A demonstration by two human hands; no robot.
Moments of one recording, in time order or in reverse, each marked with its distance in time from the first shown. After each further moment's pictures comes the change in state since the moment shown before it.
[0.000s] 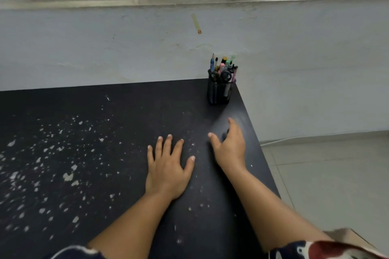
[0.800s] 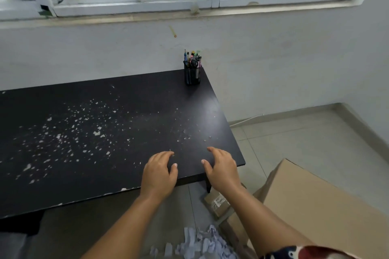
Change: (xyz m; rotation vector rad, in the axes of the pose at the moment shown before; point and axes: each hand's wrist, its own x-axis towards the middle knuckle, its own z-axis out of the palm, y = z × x) left_hand -0.236 0.011 -0.081 -0.370 0.048 0.102; right_hand -0.273 0.010 -0.120 -0.381 -0.136 -0.107
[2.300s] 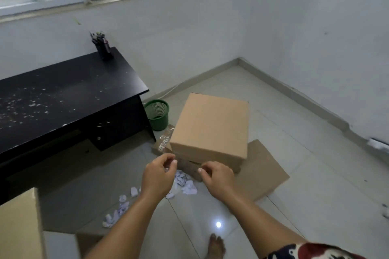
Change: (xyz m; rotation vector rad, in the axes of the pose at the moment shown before) left_hand -0.451 0.192 0.014 -0.308 -0.242 0.107; right_hand -0.537 0.142 -0.103 0.050 0.146 0.288
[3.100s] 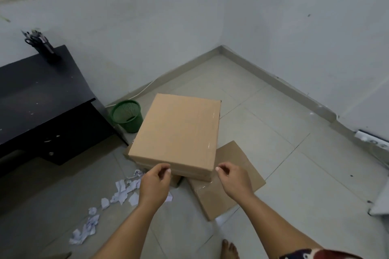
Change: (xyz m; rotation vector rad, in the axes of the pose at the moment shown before) left_hand 0.054 0.085 0.192 -0.009 -0.117 -0.190; right_hand 0.071 0.205 -0.118 0.242 -0.016 0.347
